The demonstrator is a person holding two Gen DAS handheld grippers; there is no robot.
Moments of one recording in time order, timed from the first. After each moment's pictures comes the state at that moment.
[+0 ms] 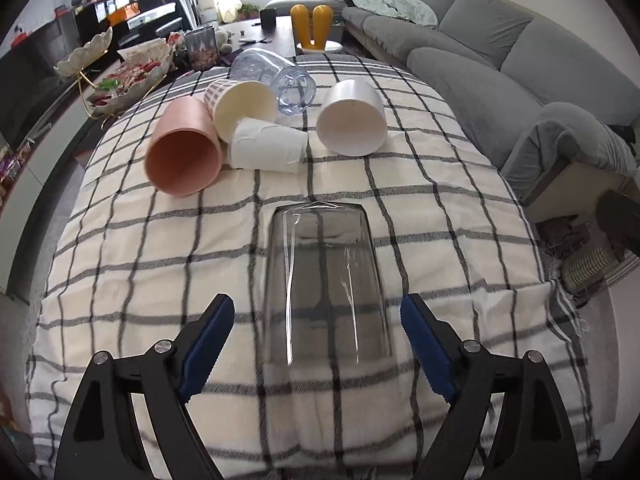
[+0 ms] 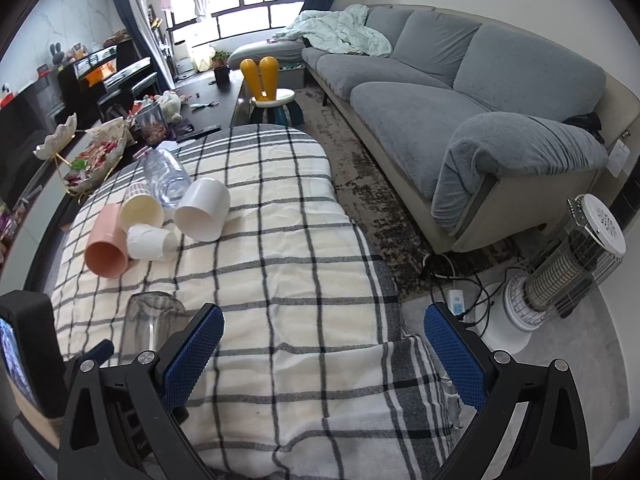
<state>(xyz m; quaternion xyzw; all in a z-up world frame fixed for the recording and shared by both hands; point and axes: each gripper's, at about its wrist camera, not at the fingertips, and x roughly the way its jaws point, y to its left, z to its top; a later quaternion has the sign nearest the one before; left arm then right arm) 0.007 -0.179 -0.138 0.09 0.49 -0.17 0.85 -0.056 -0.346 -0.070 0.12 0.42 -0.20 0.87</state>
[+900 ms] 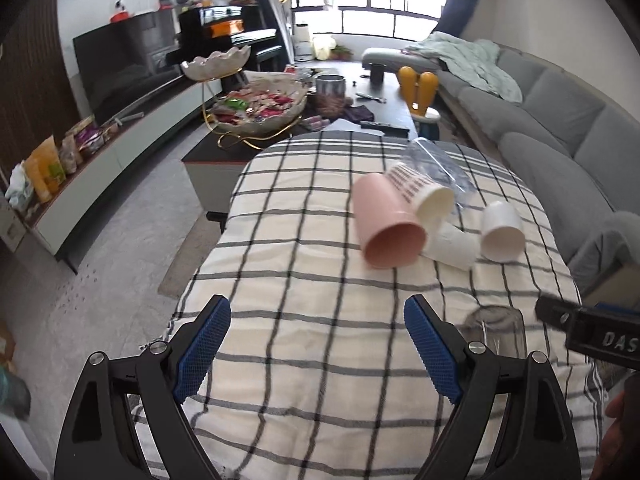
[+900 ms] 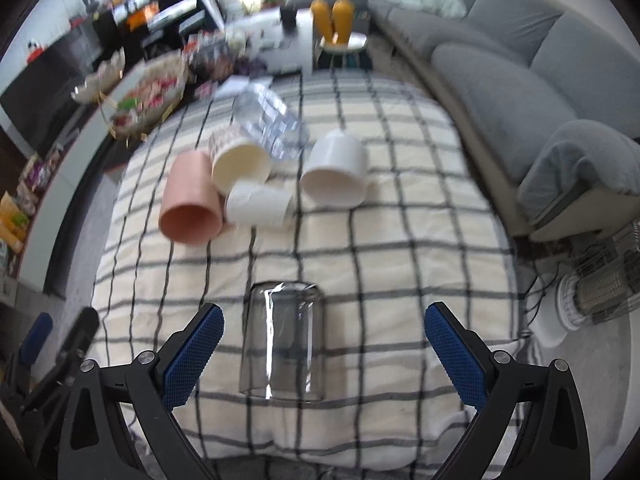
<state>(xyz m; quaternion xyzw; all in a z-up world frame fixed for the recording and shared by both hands) 0.046 -0.033 -0.072 0.03 0.42 -0.03 0.91 0.052 -0.248 -0.091 0.12 0.56 -0.09 0.82</state>
